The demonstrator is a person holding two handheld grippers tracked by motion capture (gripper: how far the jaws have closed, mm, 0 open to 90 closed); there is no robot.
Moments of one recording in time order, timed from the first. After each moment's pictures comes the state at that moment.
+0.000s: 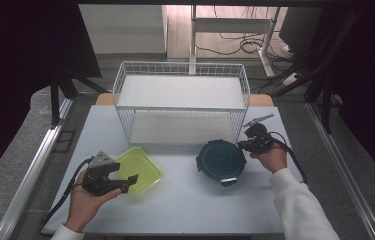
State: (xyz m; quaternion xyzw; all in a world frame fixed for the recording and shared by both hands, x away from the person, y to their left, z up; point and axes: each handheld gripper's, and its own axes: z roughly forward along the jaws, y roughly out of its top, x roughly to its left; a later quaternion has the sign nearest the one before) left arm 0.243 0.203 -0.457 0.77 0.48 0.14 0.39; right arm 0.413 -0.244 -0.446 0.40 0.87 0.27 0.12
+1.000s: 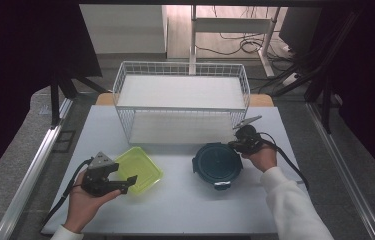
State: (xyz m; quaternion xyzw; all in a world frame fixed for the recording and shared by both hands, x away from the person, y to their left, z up) left arm 0.241 0.203 -0.458 0.77 0.48 0.14 0.39; right arm 0.419 -0.221 -0.460 0.35 0.88 0.28 0.13
